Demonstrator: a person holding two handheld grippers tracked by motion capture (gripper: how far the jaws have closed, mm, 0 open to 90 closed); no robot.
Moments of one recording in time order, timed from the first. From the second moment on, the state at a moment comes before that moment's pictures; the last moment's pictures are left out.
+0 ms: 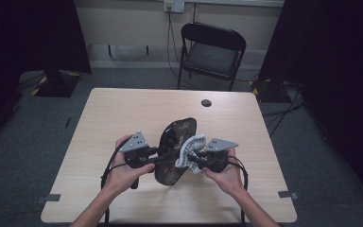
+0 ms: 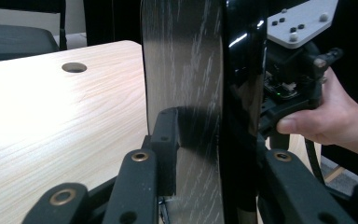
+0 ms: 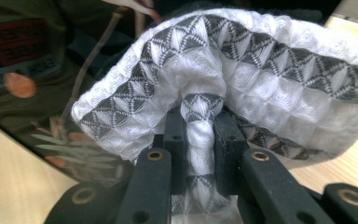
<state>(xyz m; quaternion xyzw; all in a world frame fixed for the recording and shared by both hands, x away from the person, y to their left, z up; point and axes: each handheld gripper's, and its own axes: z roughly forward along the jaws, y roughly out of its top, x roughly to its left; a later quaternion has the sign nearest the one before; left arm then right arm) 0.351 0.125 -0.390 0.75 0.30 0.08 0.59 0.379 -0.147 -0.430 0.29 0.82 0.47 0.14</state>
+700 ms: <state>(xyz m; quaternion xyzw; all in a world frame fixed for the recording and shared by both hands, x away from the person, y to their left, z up) 0.351 0.123 -0.390 0.74 0.30 0.08 0.59 0.386 -0.152 -0.432 0.30 0.81 0.48 0.14</state>
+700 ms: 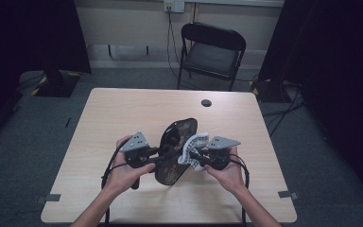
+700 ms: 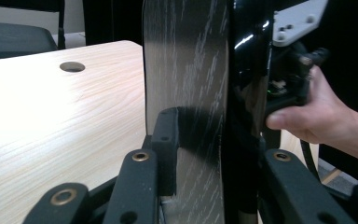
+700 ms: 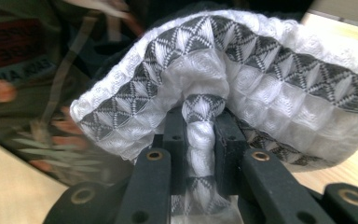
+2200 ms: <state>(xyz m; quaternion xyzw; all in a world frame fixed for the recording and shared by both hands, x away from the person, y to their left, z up) 0.351 0.127 -0.390 0.74 0.31 0.09 0.59 0.380 -0.133 -0.430 0.27 0.82 0.49 0.11</state>
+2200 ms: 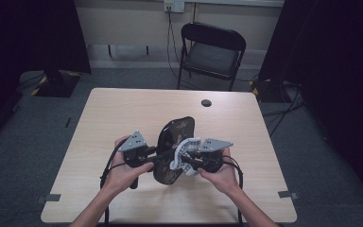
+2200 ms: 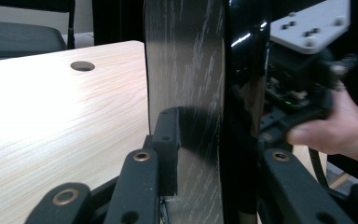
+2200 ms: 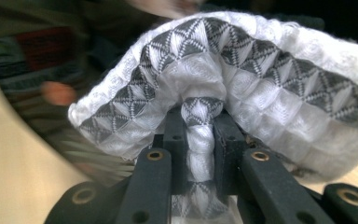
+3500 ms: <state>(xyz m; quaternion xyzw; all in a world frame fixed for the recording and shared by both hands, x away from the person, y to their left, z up) 0.353 0.130 -0.390 0.74 0.31 0.10 0.58 0.381 -0.136 -0.441 0.28 0.83 0.47 0.11</state>
